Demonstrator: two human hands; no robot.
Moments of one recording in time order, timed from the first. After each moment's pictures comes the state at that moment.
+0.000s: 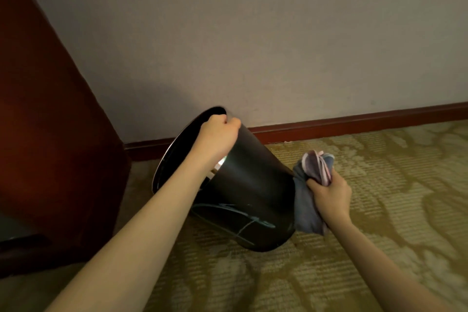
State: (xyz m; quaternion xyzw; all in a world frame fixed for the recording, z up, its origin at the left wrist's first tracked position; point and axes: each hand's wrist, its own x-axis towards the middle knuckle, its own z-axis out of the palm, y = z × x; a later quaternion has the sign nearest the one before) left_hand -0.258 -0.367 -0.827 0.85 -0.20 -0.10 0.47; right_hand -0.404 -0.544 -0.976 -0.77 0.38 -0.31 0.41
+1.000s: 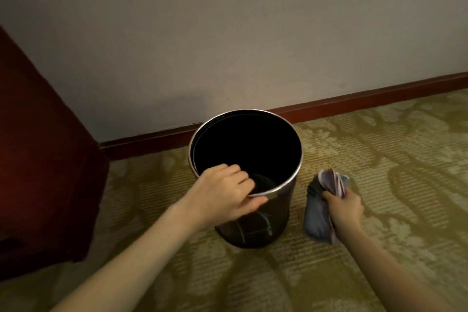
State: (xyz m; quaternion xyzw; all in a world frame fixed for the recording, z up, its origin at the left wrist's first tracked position) left_hand -0.351 -0.355 -0.885 0.74 -0.66 0.14 0.04; right_hand -0.492 -0.588 -1.021 -0.65 0.56 -0.25 0.44
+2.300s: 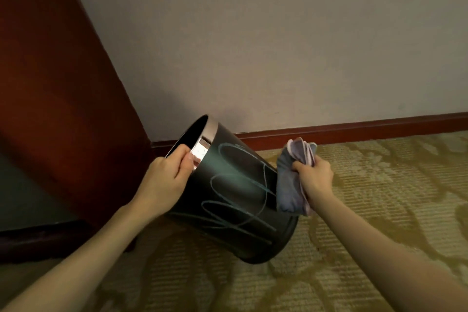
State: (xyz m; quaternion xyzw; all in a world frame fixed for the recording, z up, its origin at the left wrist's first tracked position) left_hand -0.255 -0.213 -0.862 0.85 -0.38 0.11 0.35; right_hand -0.341 -0.487 -0.932 -0.70 0.40 -0.25 0.54
